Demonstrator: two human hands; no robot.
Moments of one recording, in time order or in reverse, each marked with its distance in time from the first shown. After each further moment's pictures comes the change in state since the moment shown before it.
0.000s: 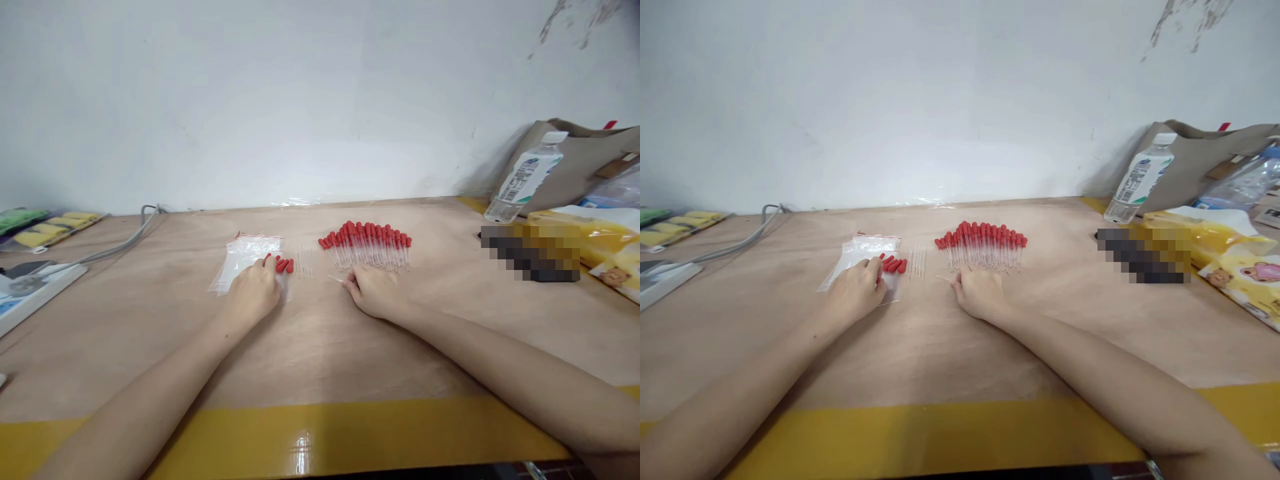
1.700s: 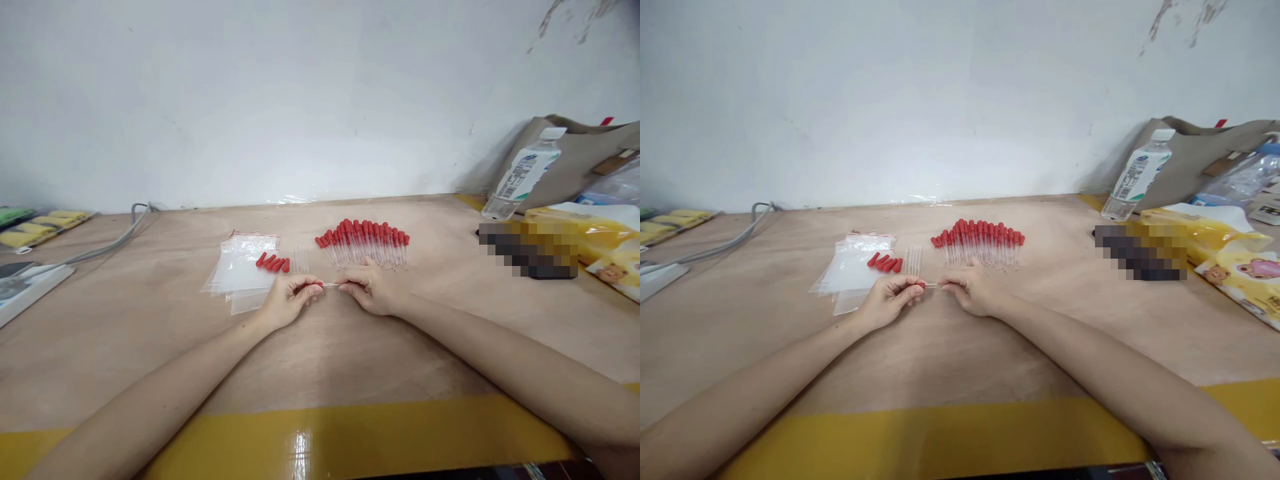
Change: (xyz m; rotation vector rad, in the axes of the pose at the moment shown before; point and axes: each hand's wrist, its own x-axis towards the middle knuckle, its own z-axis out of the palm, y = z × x) left_hand 0.000 0.038 0.038 -1.214 -0.162 0.145; right_hand 0.006 0.018 -0.004 0.287 0.078 -0.585
